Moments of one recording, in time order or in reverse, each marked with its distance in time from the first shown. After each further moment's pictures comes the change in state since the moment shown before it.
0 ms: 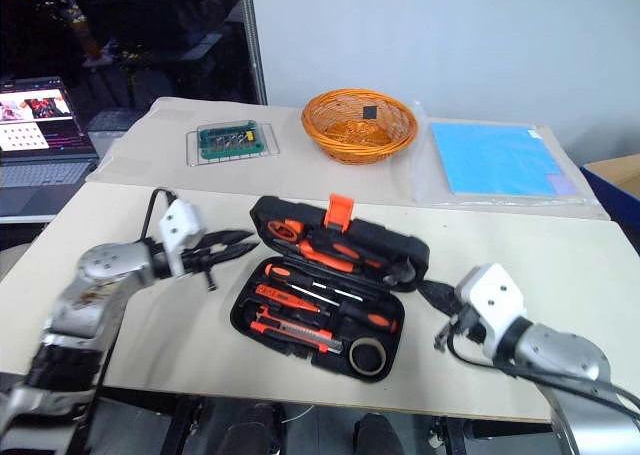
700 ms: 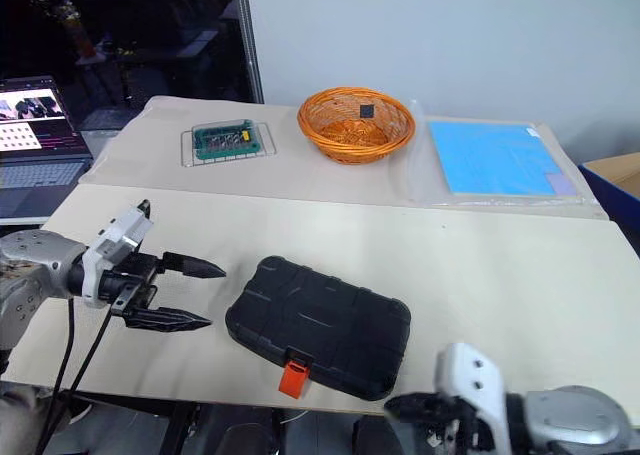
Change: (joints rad) left arm 0.008 0.246 0.040 -0.248 -0.305 0.296 -0.405; right arm 0.198 -0.219 0.107 -0.274 0.271 0.287 0.196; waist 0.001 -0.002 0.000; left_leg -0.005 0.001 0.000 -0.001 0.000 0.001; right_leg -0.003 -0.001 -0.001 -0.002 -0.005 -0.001
